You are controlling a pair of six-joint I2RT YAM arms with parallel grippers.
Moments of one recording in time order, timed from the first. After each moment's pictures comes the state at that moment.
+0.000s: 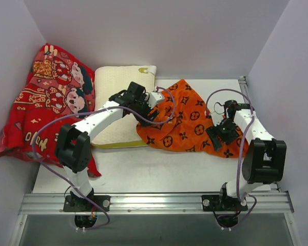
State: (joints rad) left arm -0.55 1.81 1.52 -0.63 0.28 0.35; right arm -0.05 1.55 1.17 -1.08 -0.13 -0.60
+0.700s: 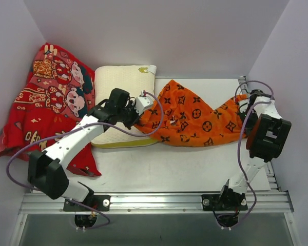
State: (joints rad) left arm -0.55 1.52 1.30 -0.57 0.23 0.39; right arm -0.33 1.95 1.41 -0.95 0.12 -0.57
